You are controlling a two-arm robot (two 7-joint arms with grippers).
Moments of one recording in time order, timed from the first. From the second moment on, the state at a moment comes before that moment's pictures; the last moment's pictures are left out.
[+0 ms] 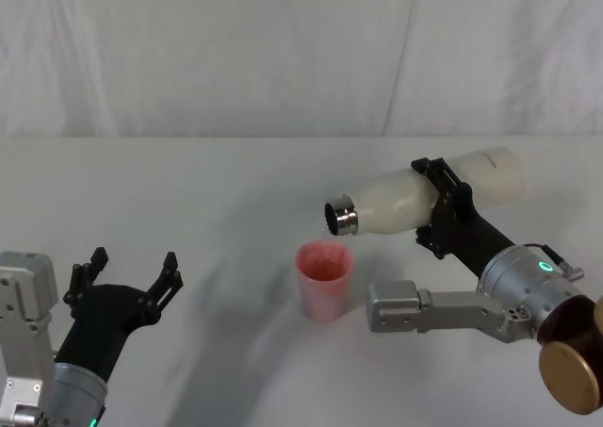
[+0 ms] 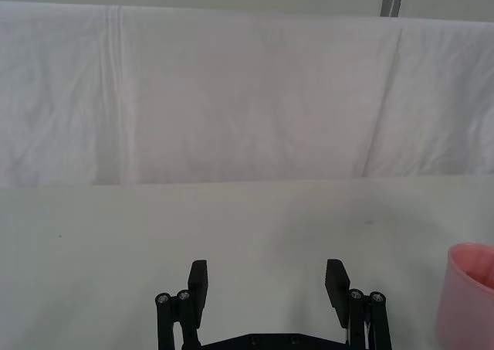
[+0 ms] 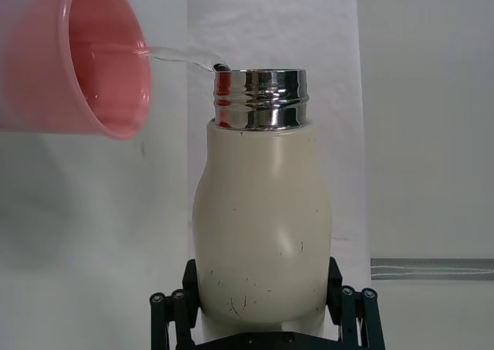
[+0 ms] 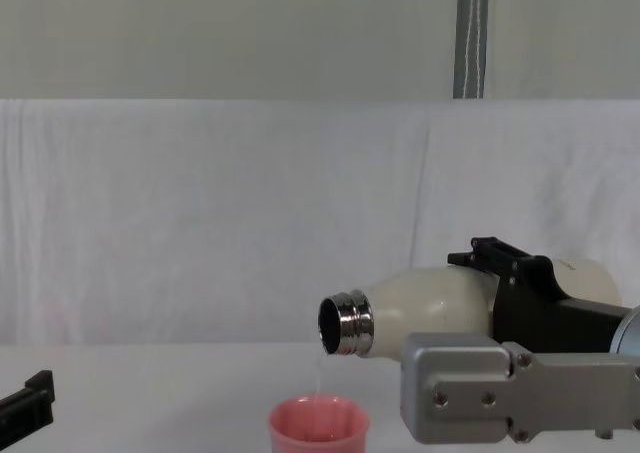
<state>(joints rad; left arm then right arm) 0.27 0.24 0.04 -1.85 -0.25 -0.02 -0.02 0.33 0.43 -0.61 -1.57 -0.99 0.06 0.10</state>
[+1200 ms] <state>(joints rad) 0.27 0.24 0.04 -1.85 -0.25 -0.02 -0.02 0.28 0.37 -0.51 -1.56 -0.78 -0.05 0.04</state>
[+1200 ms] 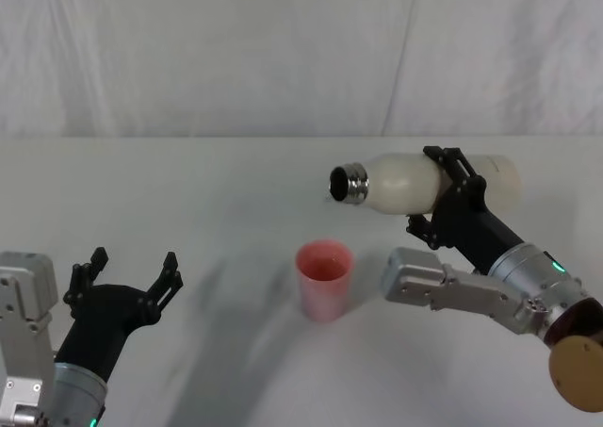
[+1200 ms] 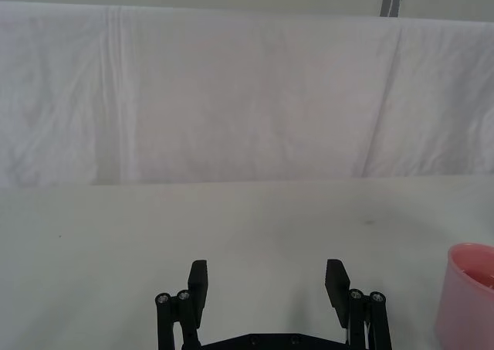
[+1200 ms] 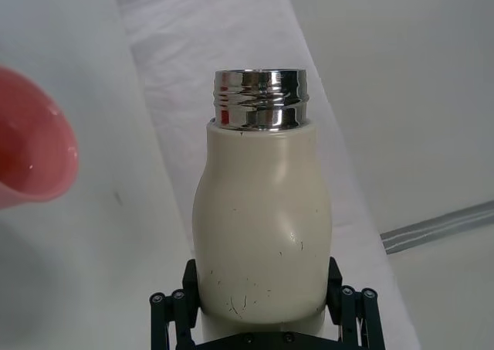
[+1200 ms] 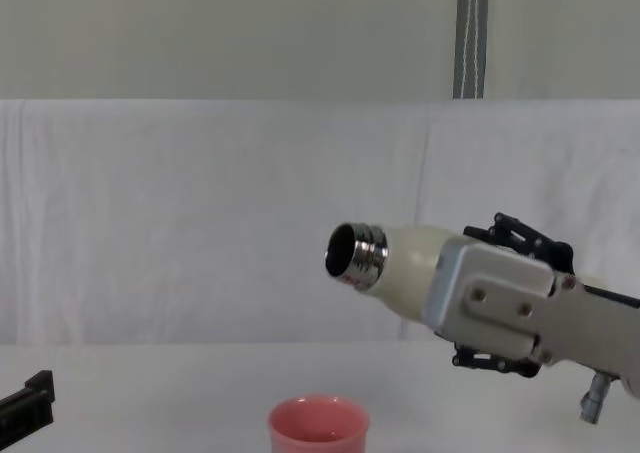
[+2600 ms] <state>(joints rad) 0.27 0.24 0.04 -1.85 -0.25 -0.02 -0.02 0.19 0.23 -0.26 -1.52 -0.29 -0.14 0.11</state>
